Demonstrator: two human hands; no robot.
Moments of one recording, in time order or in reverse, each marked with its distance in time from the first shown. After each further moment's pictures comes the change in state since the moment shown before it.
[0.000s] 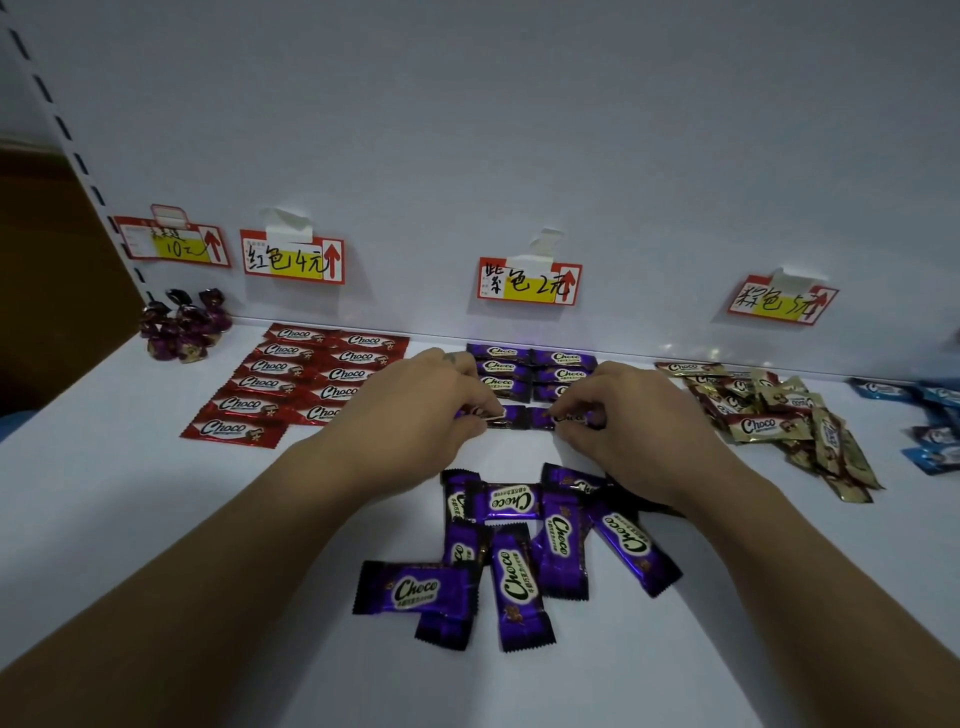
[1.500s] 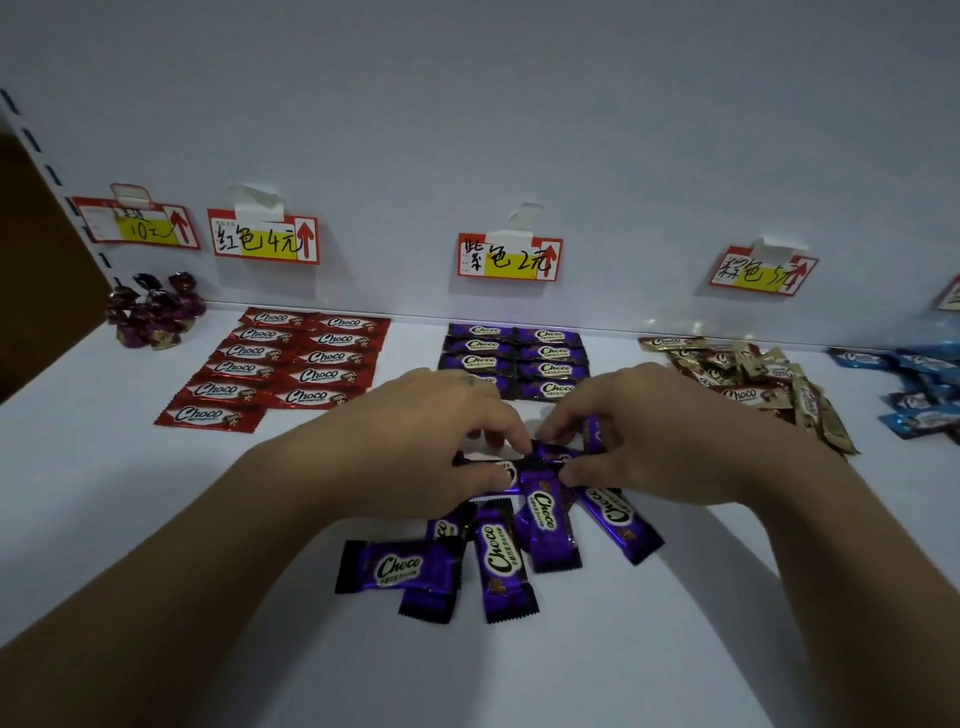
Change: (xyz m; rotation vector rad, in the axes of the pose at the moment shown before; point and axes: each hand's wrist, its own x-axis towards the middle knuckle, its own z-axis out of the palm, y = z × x) left_hand -0.018 0.031 -0.020 -0.066 -0.290 0.139; right_hand -0.023 -0.006 -0.039 0.129 -0.344 -0.112
